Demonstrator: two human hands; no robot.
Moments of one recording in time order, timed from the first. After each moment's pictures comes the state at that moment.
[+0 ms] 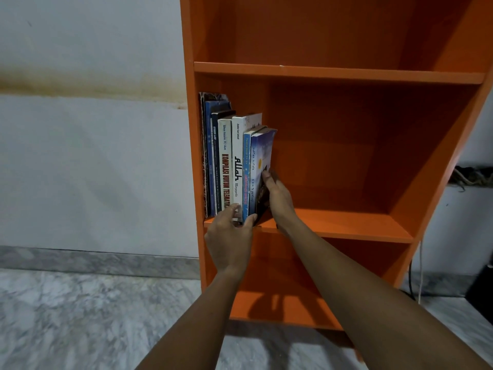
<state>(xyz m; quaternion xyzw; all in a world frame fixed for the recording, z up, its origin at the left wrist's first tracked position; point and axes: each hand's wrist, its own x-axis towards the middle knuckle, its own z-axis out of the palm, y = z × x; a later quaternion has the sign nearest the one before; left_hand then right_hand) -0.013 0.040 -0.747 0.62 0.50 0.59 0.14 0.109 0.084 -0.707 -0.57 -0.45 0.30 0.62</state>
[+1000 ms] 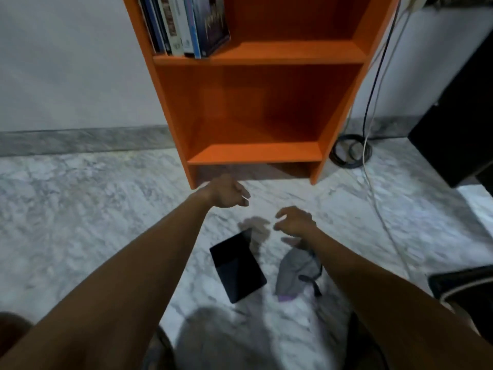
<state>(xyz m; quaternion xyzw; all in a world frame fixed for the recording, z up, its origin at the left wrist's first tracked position) -0.048 -0.097 -0.875 0.81 0.42 -0.07 0.40 0.162 -0.202 -1.025 -0.82 -0.40 0.39 0.09</state>
